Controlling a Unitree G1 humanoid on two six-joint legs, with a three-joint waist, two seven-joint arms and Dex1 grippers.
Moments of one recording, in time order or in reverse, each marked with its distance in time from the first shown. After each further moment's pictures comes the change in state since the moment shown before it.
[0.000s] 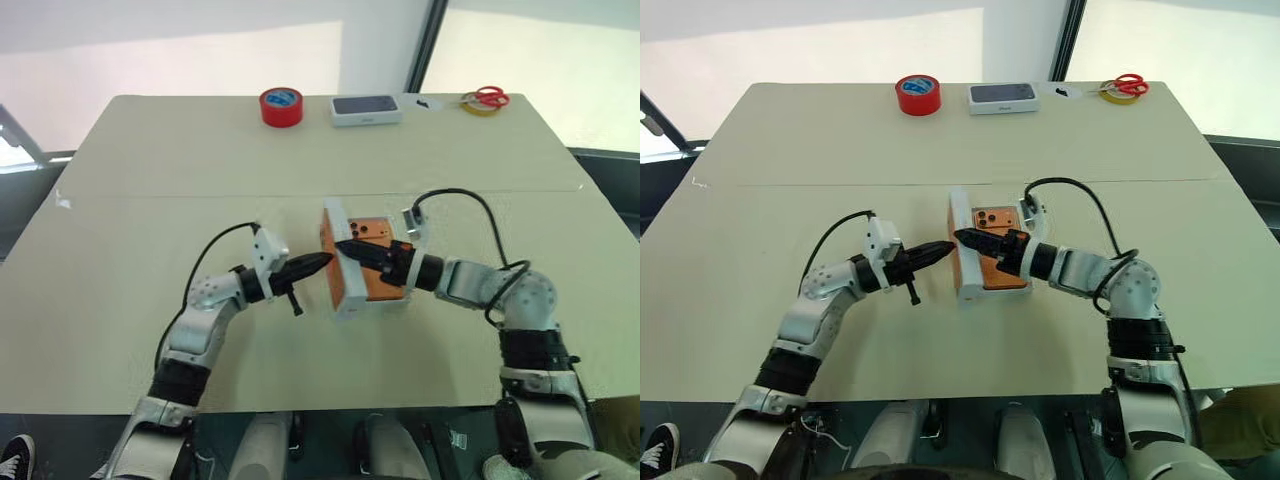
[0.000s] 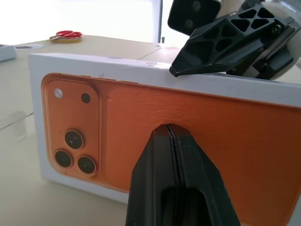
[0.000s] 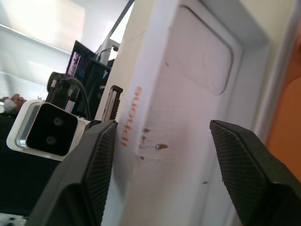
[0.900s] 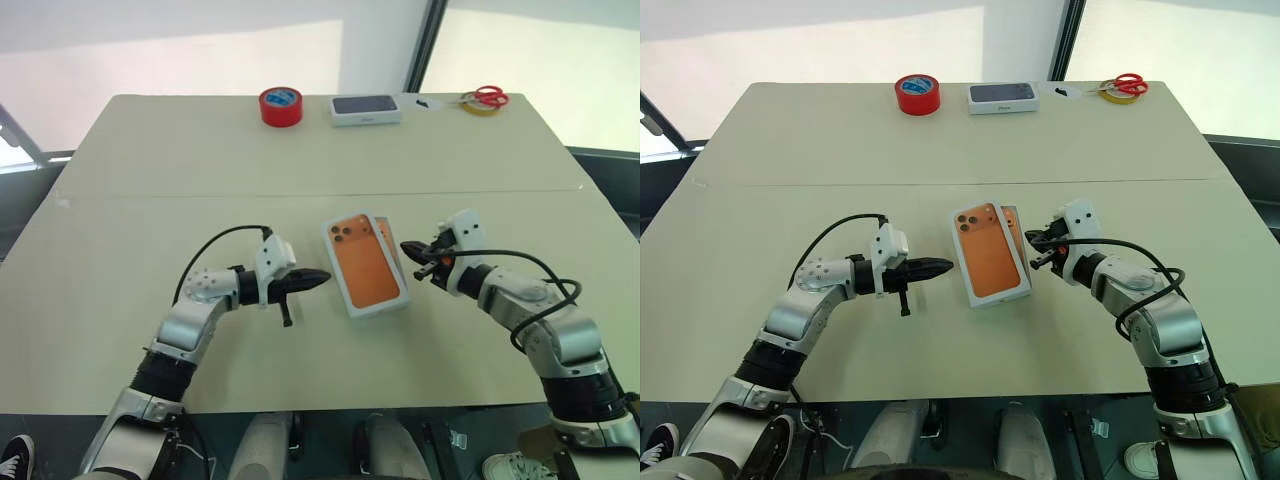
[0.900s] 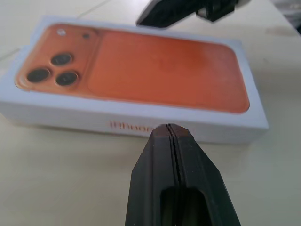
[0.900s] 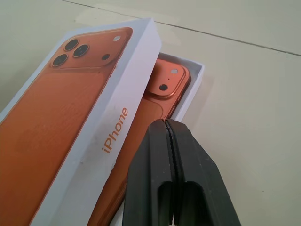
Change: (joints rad) left arm 0.052 0.188 -0.072 -0.093 0.063 0.141 -0.080; right arm 0.228 -0.109 0.164 -0.253 -0.705 -0.500 0.171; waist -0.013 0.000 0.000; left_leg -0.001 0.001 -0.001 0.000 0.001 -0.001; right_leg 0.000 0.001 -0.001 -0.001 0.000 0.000
